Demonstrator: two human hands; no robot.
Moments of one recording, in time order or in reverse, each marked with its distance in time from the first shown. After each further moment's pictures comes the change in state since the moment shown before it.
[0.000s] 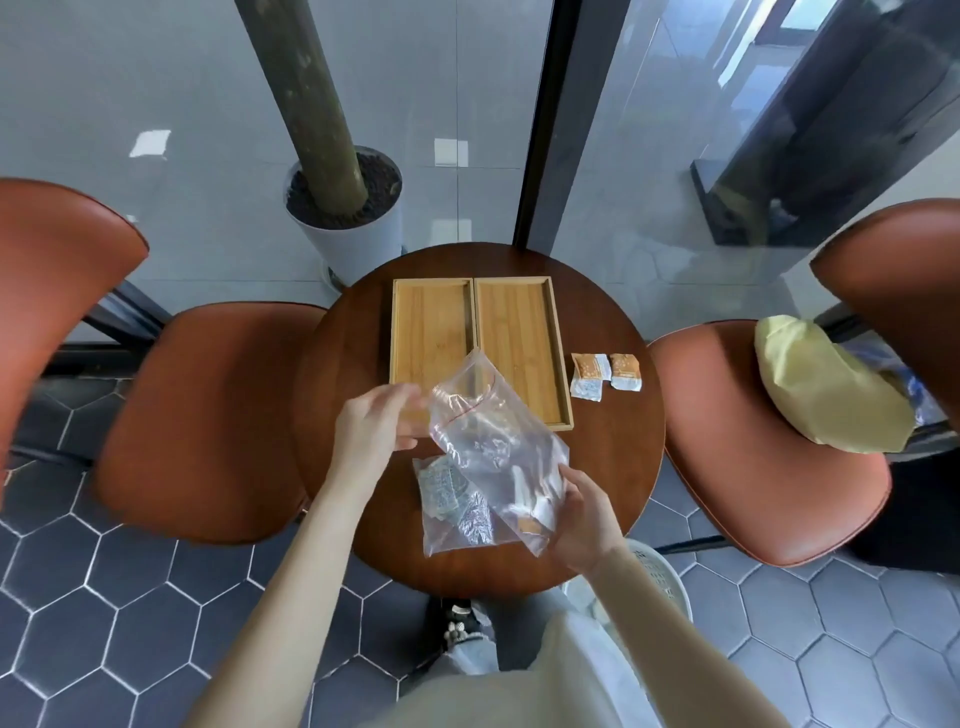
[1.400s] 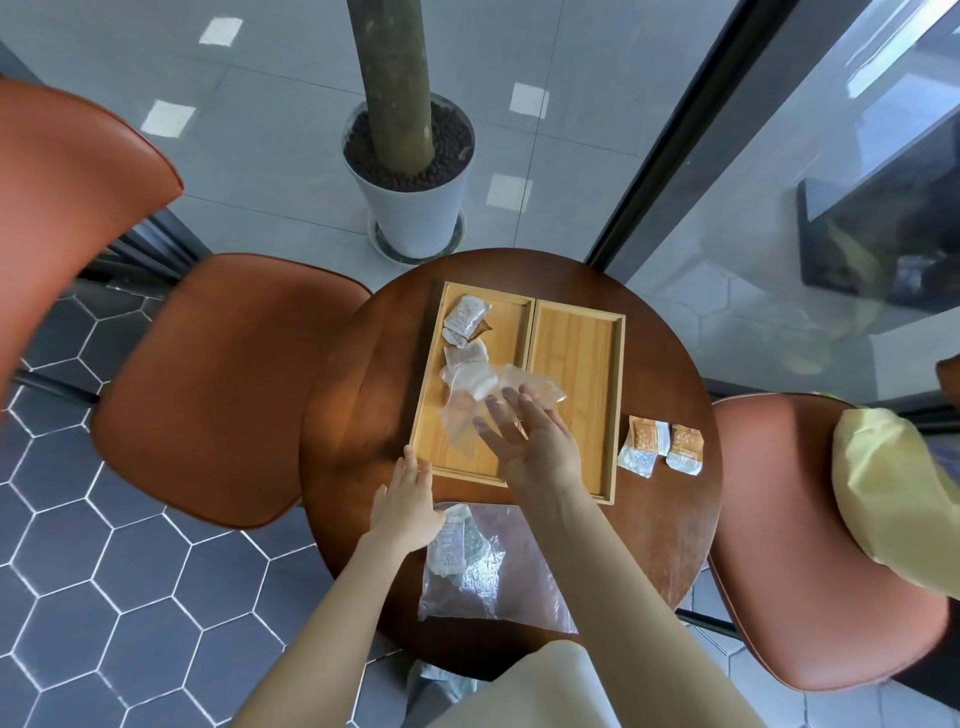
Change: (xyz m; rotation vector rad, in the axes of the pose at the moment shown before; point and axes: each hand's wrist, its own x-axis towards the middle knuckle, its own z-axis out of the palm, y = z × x) left_hand 0.093 -0.122 0.030 1.106 -0.387 -0.204; right_hand 0.083 -0.050 0.171 0.032 0.134 -0.115
